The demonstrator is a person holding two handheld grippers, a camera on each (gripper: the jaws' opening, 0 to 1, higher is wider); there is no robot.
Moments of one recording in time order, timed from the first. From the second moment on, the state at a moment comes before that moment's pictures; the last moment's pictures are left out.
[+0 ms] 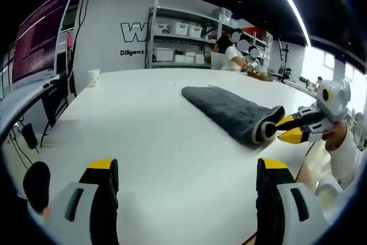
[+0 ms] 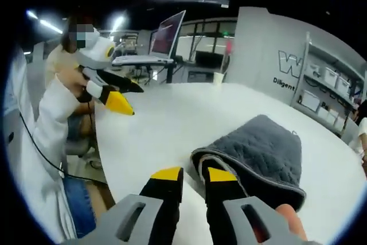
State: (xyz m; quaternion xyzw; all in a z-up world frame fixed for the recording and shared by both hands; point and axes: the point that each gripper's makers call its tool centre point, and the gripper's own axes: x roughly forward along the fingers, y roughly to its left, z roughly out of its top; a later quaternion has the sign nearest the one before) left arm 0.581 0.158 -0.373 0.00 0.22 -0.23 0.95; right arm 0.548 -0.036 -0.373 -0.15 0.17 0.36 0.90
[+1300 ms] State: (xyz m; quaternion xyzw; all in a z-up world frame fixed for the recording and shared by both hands) left arm 0.575 0.087 -0.358 0.03 0.21 -0.29 0.93; right arm 0.516 -0.193 -0.356 -0.11 0.18 0.22 0.95
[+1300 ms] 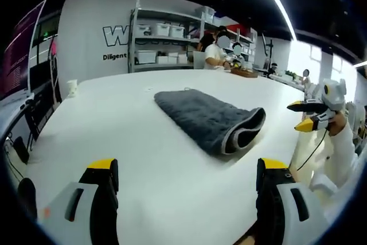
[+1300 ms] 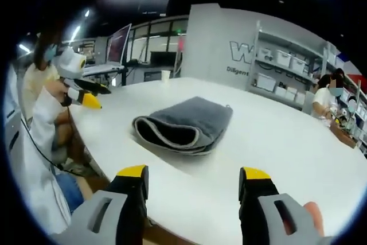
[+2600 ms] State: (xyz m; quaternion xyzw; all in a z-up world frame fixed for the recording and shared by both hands) left arm 0.553 0.025 -0.352 0.05 0.21 -0.36 0.91; right arm 0.504 -0.178 -0.340 -0.08 0.18 0.26 0.94
